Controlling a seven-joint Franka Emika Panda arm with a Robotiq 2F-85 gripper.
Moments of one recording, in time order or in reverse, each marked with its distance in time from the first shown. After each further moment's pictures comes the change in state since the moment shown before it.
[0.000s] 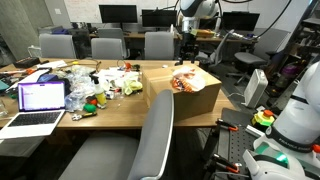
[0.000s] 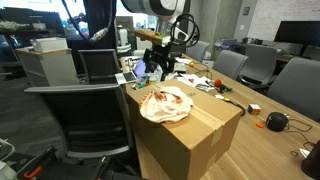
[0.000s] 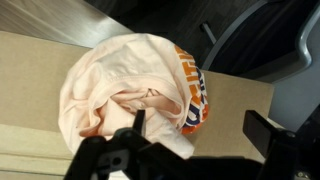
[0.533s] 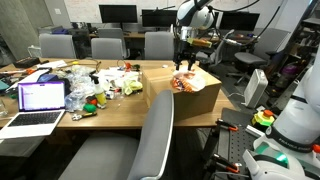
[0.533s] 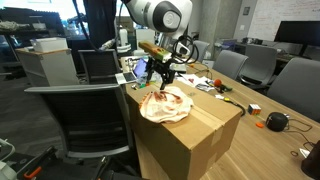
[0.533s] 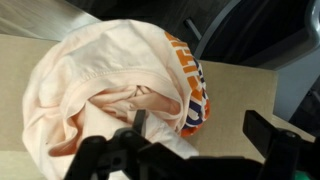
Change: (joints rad) arm -0.027 0.100 0.002 0.001 0.135 0.075 -0.040
